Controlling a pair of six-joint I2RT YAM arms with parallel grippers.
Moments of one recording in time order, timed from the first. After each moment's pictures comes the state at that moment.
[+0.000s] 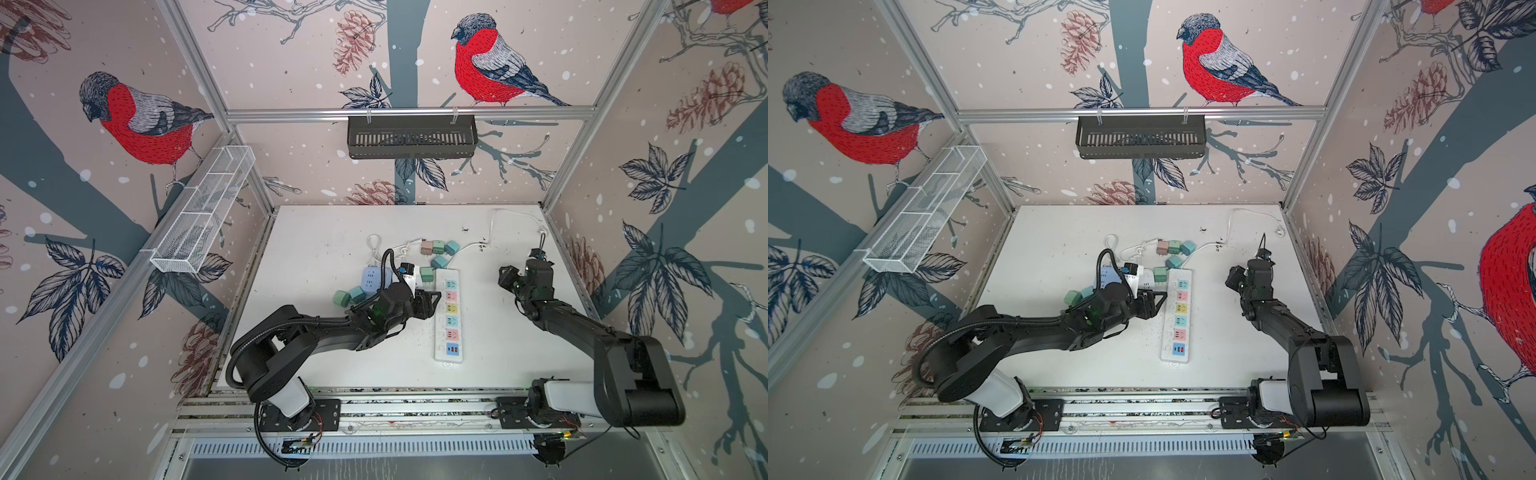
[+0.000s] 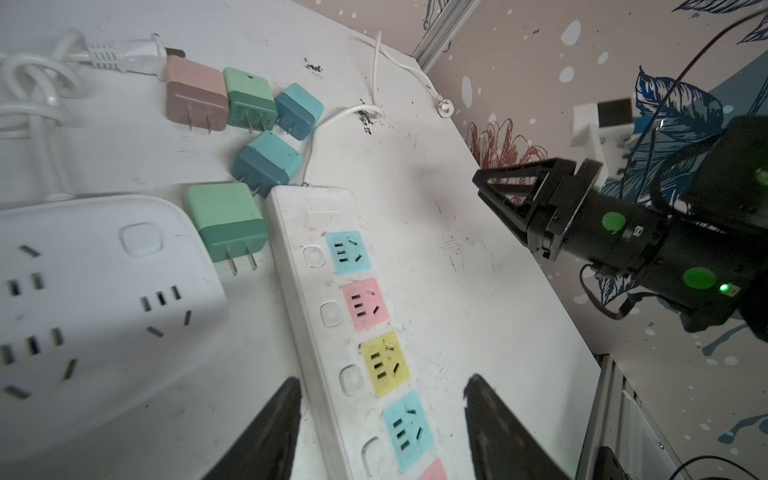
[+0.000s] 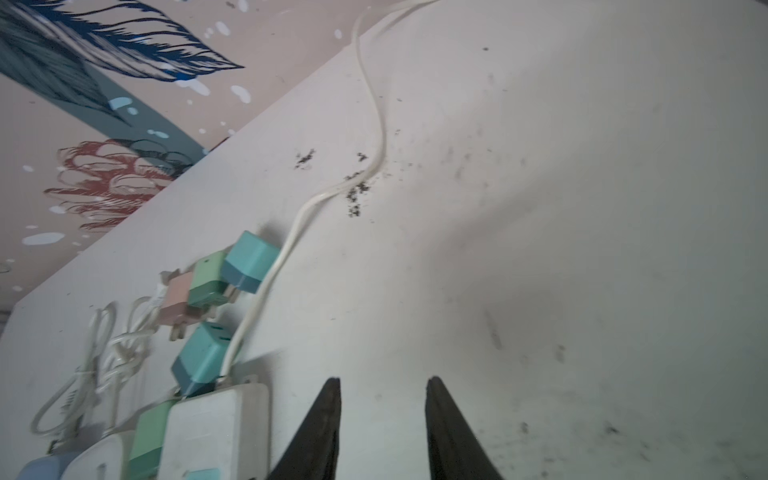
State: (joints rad) left arm -0.91 1.63 0.70 0.55 0.01 -0.68; right arm 0.07 1.34 0.54 0.25 -0.08 0.53
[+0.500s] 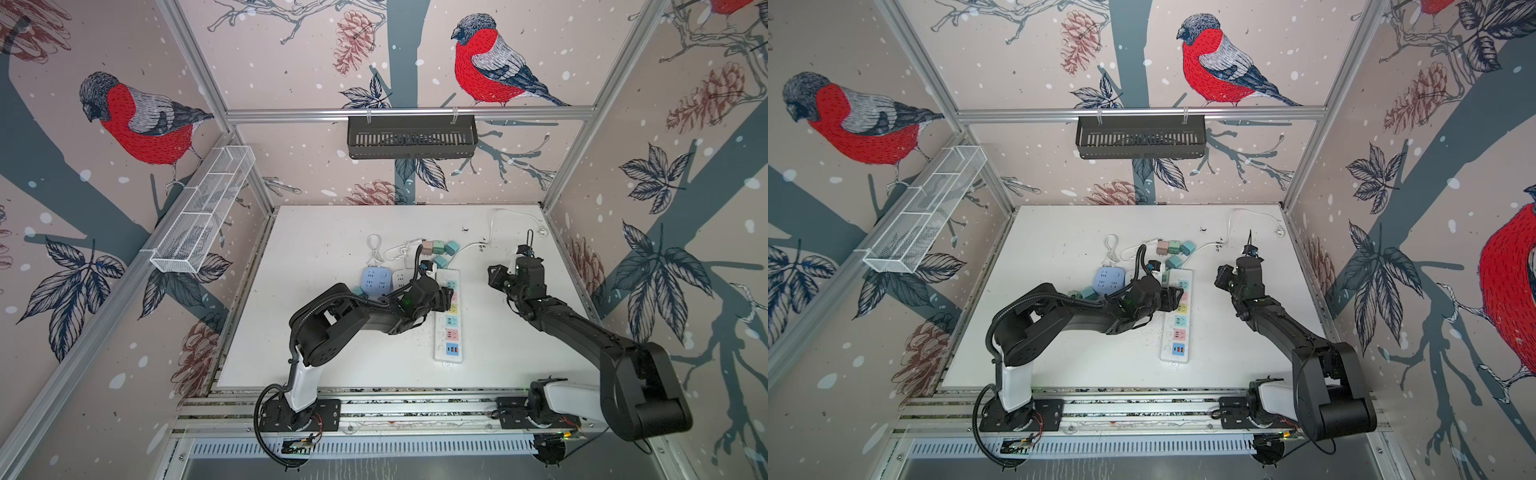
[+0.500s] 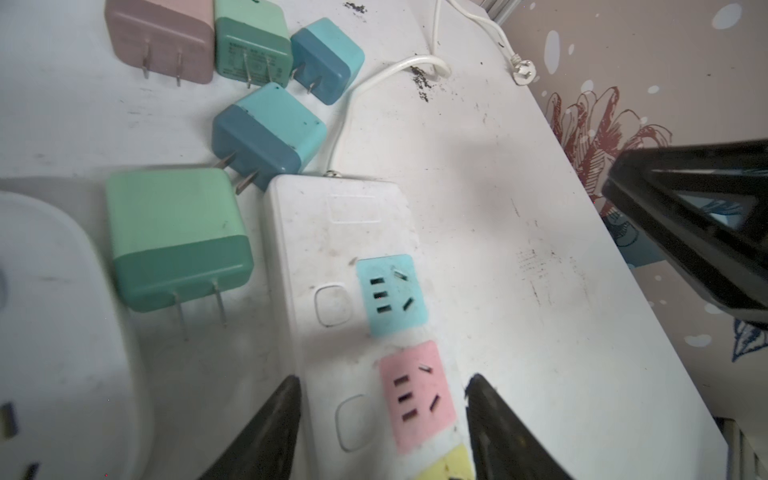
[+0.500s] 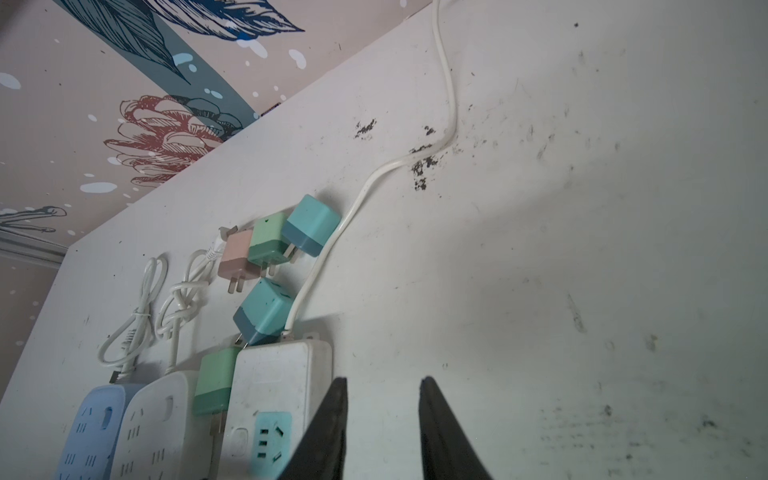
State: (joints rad) left arm -0.93 1.99 1.01 0.45 -0.10 -0.70; right arm 0.19 1.27 0.53 0.17 -0.06 0.55
